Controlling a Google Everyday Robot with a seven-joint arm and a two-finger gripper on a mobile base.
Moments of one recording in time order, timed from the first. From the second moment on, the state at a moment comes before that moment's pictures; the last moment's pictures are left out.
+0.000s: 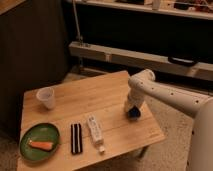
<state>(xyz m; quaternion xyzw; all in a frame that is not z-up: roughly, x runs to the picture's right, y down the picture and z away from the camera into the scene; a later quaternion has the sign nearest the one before) 0.176 0.120 0.857 -0.17 -0.25 -0.76 0.58</state>
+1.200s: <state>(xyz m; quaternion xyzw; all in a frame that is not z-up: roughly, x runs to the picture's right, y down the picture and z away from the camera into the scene) 0.145 0.211 0.792 -0.15 -0.32 -0.74 0.57</state>
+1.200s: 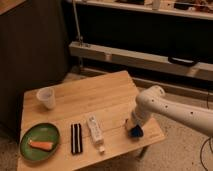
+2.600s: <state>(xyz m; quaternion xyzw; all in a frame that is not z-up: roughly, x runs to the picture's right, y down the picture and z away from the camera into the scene) 0.051 0.213 0.821 -0.11 -0.32 -0.79 0.51</state>
